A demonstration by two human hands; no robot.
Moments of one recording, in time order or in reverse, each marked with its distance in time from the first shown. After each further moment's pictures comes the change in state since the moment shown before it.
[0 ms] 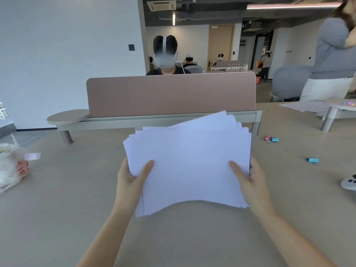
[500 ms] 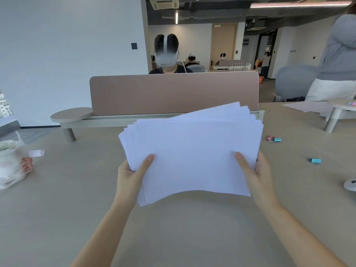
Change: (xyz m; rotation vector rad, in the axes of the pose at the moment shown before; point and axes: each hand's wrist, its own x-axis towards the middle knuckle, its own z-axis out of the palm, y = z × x) left_hand 0.006 0.003 -0.004 -0.044 -0.008 -0.054; right_hand 0.012 -0.004 -0.004 0.080 0.009 -0.073
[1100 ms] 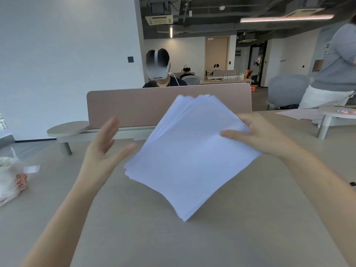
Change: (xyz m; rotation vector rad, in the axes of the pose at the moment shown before) left_hand 0.036 0.093 -0.035 0.244 -0.148 0.299; right_hand 0.077 -0.140 -0.001 -0.546 -0.537 -0.169
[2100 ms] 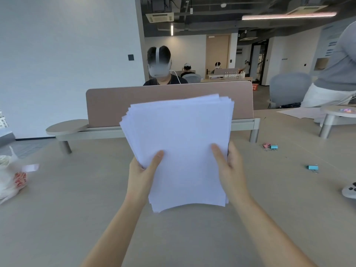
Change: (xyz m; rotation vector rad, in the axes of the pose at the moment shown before) left_hand -0.024 -0.035 0.094 -0.348 0.099 -0.234; right_hand -0.023 0.035 0.127 0.598 0.503 0.046
